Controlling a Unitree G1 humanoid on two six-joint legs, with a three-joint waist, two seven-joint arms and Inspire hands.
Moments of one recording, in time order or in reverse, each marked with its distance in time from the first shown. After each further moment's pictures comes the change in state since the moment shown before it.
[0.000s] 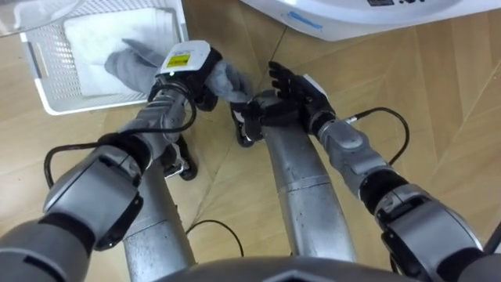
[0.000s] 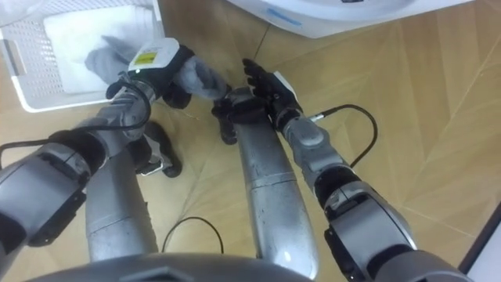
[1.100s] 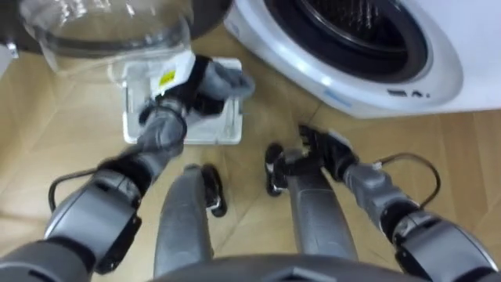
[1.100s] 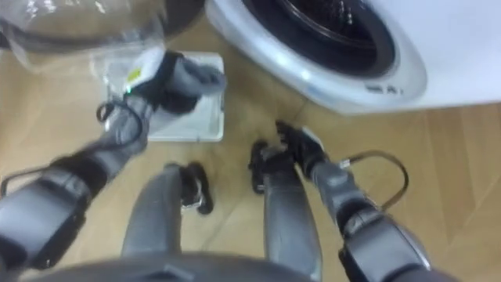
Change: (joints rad) left arm 0.162 -0.016 0.128 -0.184 -0.315 -0.058 0.021; right arm 0.107 -0.078 -0.011 0.165 -0.055 0.047 0.073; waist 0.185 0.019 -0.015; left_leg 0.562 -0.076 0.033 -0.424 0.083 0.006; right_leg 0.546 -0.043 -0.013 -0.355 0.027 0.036
